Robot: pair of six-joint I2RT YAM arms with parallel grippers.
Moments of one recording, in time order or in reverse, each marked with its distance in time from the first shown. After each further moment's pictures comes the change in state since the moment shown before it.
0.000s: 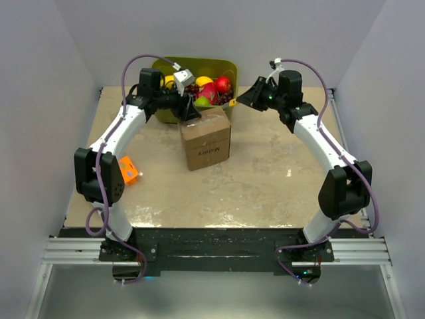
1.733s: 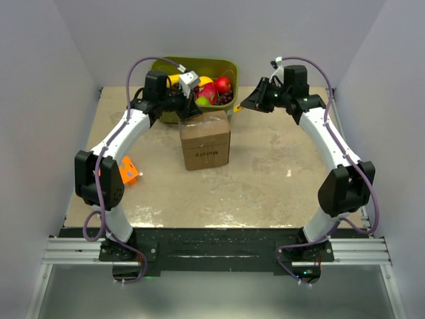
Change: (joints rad) left arm -0.051 -0.036 -0.059 0.077 -0.100 -0.045; right arm -0.040 0.028 0.142 -0.297 -0.107 -0.069
